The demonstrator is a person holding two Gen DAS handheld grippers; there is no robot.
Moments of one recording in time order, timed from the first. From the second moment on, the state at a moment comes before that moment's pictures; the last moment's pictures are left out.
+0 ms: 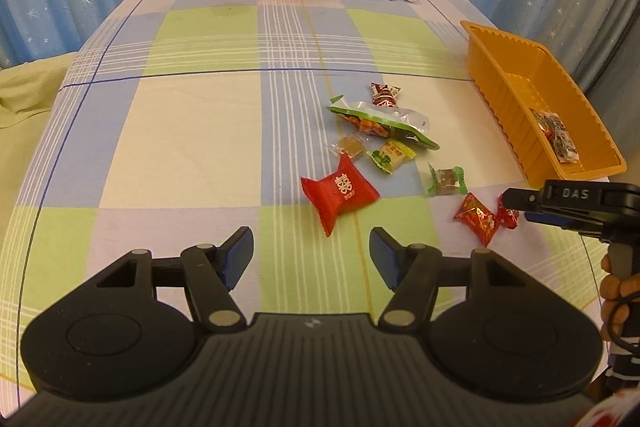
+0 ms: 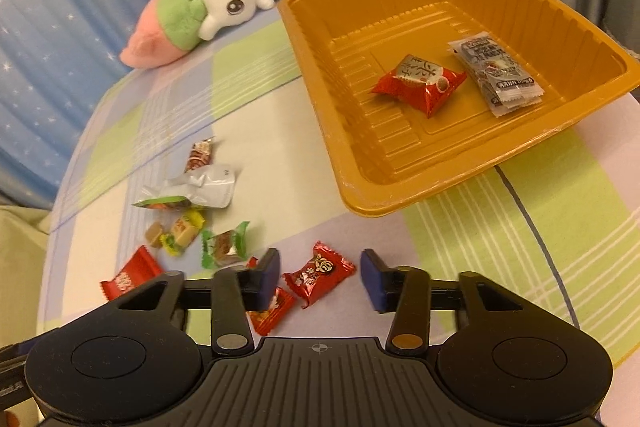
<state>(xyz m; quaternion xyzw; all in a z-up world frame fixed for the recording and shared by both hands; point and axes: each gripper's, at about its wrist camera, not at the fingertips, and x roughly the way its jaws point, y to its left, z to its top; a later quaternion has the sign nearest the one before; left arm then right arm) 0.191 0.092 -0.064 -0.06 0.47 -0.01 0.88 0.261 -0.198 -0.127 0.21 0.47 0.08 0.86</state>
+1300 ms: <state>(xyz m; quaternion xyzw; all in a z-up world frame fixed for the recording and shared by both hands) 0.272 -0.018 -0.110 0.13 0.44 -0.18 0.87 0.204 -0.282 -0.121 0.21 0.46 0.02 0.86</state>
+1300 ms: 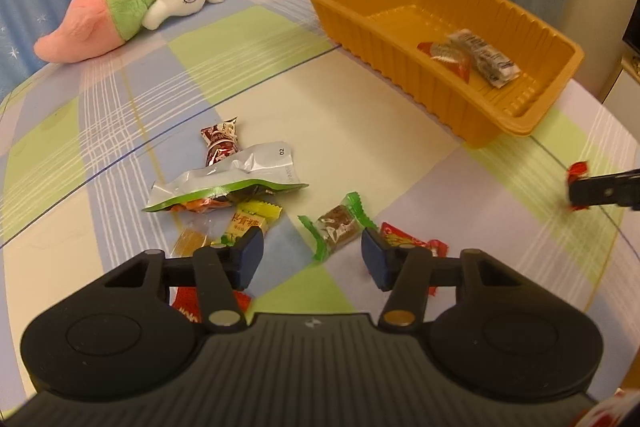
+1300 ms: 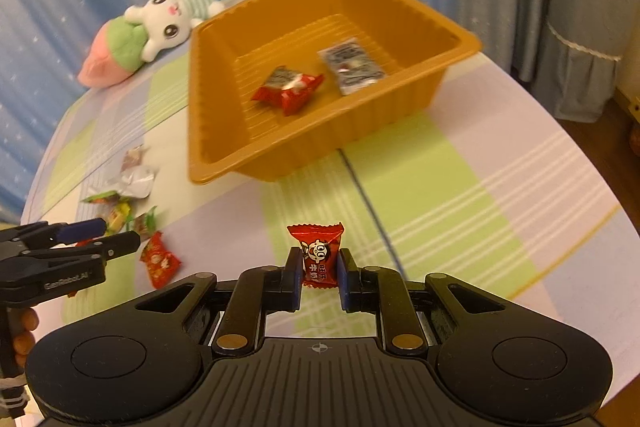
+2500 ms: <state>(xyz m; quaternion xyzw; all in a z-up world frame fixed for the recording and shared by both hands) 0.271 -0.027 -0.097 0.07 0.46 -0.17 0.87 0.202 -0.310 -0.114 0.22 0.45 0.03 0.87</state>
